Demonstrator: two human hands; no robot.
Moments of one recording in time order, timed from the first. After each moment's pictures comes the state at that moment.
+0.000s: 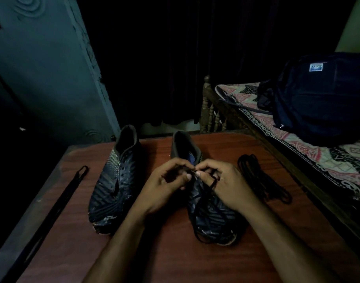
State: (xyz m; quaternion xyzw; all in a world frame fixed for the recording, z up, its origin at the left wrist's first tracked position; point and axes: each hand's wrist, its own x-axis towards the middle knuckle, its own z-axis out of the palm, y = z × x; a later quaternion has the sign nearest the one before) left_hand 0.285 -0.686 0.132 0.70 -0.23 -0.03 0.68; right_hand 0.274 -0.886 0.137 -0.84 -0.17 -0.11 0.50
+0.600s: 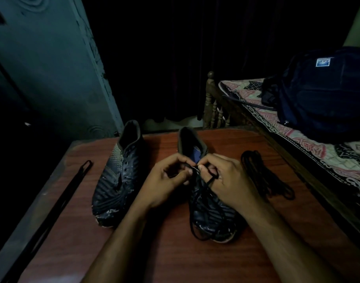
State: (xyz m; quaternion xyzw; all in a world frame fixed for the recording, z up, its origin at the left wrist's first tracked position) left_hand 0.285 -0.684 0.132 0.71 -0.22 -0.03 0.67; right_hand 0.267 -0.878 0.143 -0.88 -0.21 -0.23 0.35
